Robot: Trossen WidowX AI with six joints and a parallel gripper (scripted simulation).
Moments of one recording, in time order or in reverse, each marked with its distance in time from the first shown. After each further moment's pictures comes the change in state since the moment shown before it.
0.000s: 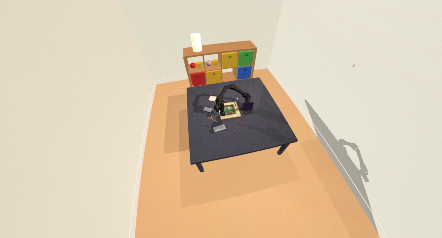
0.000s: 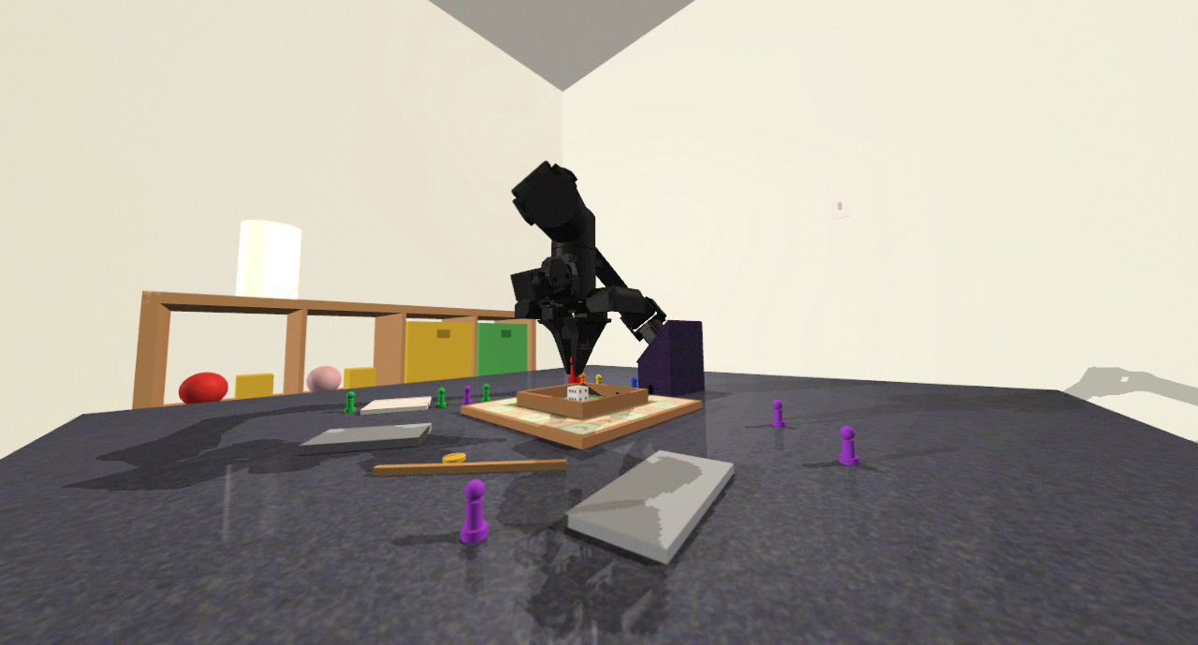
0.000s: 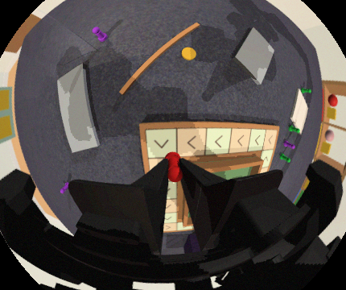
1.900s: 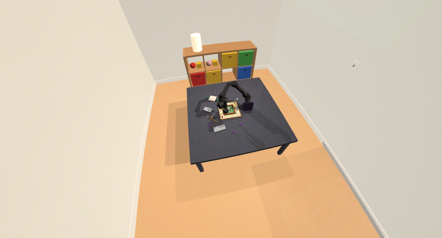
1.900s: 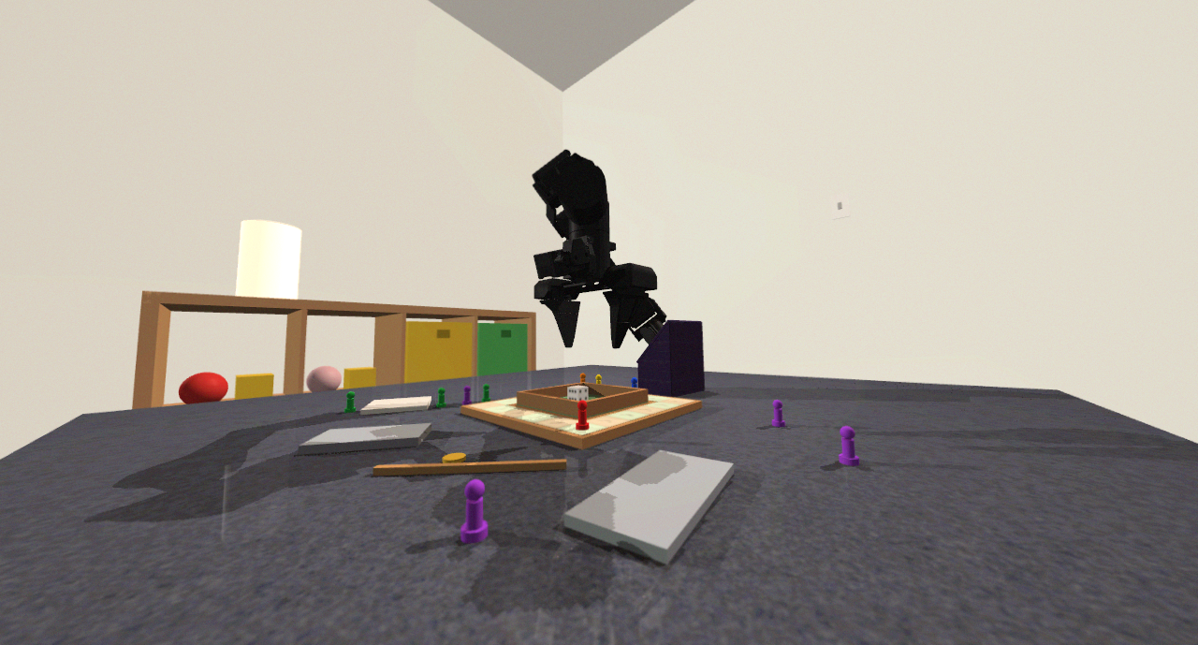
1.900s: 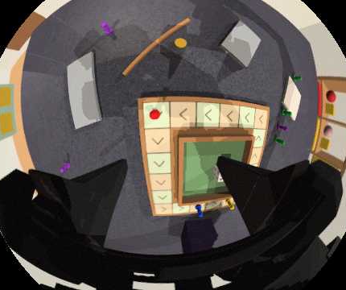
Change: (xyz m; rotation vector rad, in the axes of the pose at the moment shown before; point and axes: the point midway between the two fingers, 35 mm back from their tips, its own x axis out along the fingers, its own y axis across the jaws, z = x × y) arm -0.032 -0.009 -0.039 -0.003 0.004 0.008
